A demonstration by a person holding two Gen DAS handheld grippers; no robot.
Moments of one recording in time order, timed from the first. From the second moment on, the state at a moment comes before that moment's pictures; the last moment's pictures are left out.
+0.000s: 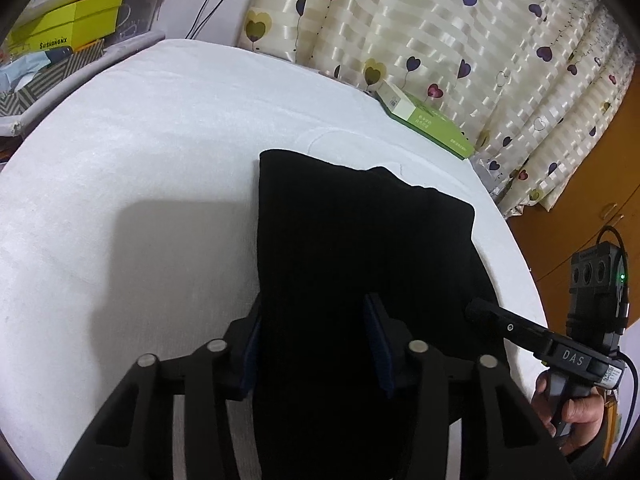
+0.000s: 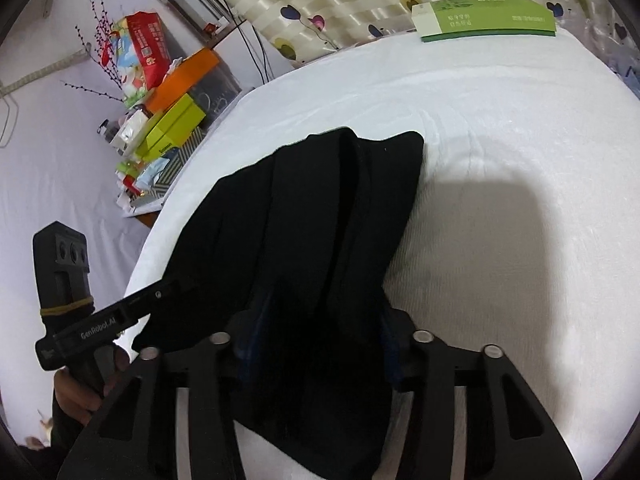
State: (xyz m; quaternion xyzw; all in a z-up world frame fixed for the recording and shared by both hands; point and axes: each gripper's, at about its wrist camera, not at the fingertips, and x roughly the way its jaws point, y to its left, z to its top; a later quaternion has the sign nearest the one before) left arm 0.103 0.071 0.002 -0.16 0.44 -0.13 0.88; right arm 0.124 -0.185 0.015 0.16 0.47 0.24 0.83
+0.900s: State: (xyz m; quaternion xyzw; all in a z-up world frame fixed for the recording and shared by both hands) left arm 0.095 0.053 0.019 -0.10 0.42 -0.11 0.90; right arm 0.129 -0.200 0.013 0.23 0.46 0.25 0.82
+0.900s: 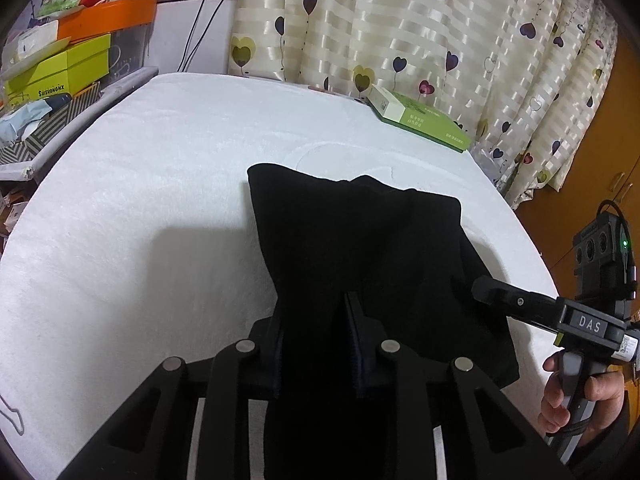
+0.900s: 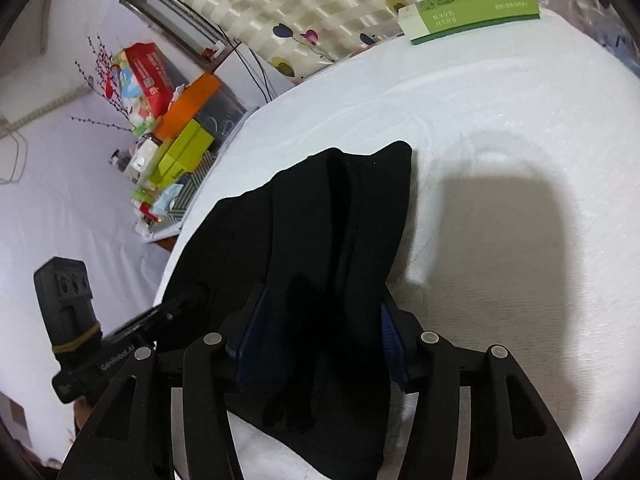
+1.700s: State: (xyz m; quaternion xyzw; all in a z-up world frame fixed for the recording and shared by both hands) left arm 0.078 0.061 0.053 -0.09 0.39 -0.13 0.91; right arm 0.114 -0.159 0.063 0.16 0.42 0.28 0.85
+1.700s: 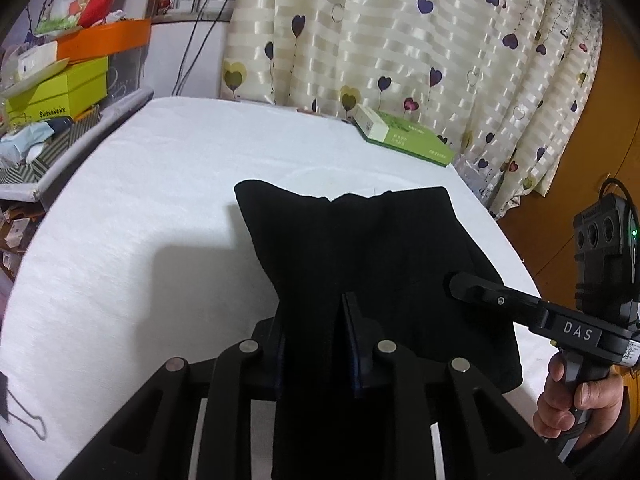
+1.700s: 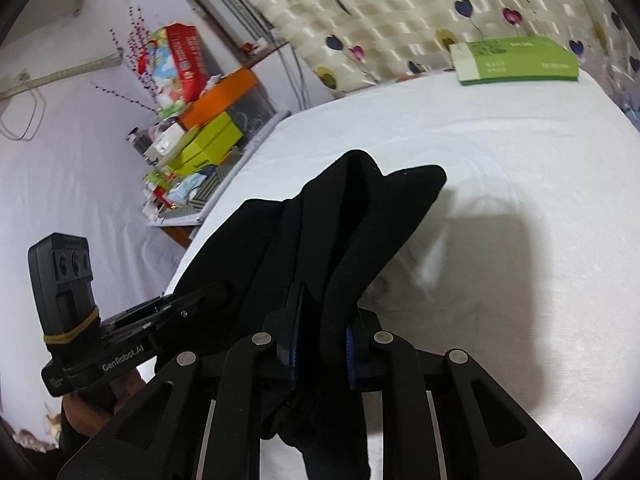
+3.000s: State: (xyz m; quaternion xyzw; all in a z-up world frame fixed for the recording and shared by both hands) left arm 0.181 0.191 0.026 -0.09 0.40 -0.04 0.91; right arm 0.231 -0.071 0.031 0.08 0.44 0.27 0.85
